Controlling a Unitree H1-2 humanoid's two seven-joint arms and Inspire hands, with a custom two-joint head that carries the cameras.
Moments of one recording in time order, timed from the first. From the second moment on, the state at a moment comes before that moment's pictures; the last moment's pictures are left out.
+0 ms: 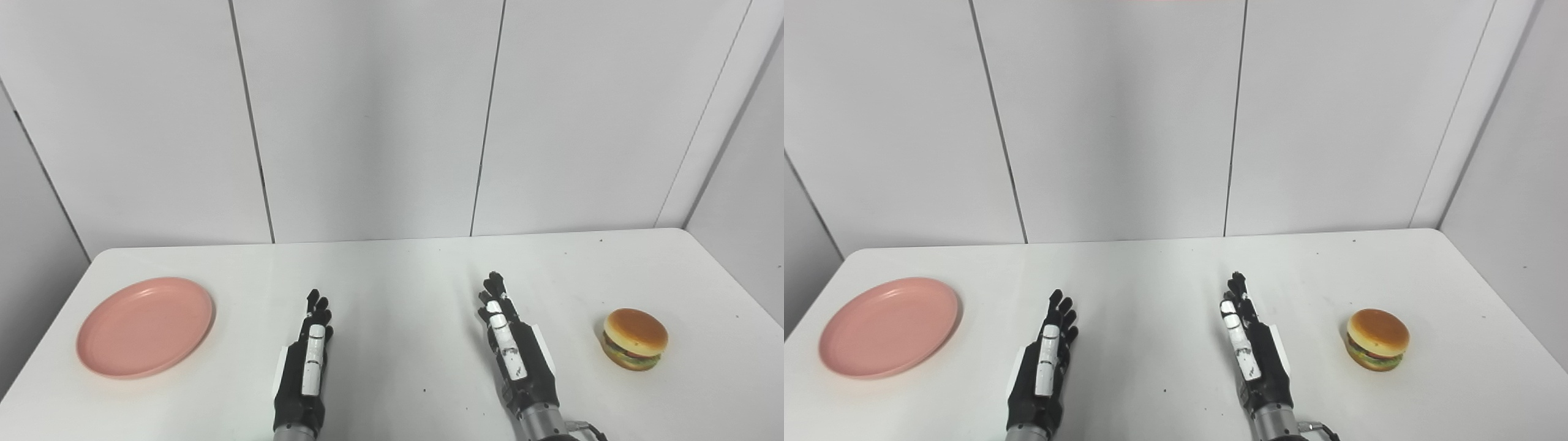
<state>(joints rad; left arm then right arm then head) -0.23 -0.18 -0.09 0.23 0.02 -0.09 0.03 -0.21 -0.02 -0.04 0.10 0.11 -0.11 0.05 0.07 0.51</state>
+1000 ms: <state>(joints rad) -0.30 -0.19 -0.10 0.33 0.04 -0.16 0.08 -0.22 -0.04 -0.05 0.12 0.17 -0.10 0.06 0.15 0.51</state>
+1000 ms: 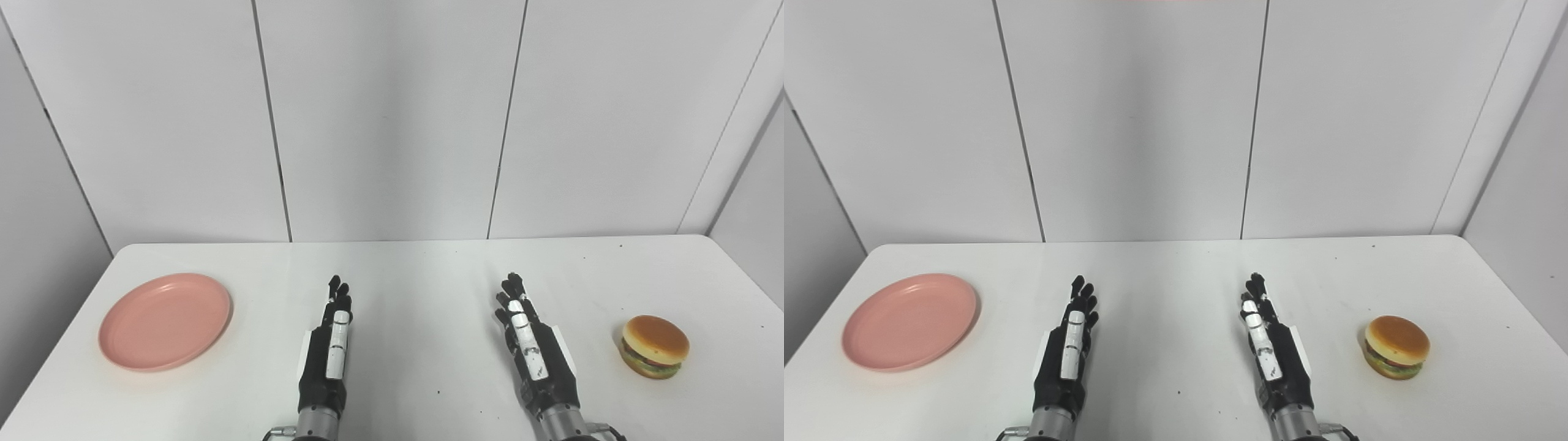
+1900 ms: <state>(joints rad) -0.37 -0.04 0.10 0.10 -0.02 0.00 0.11 -0.18 -0.07 -0.07 0.05 0.17 -0.05 0.06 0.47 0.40</state>
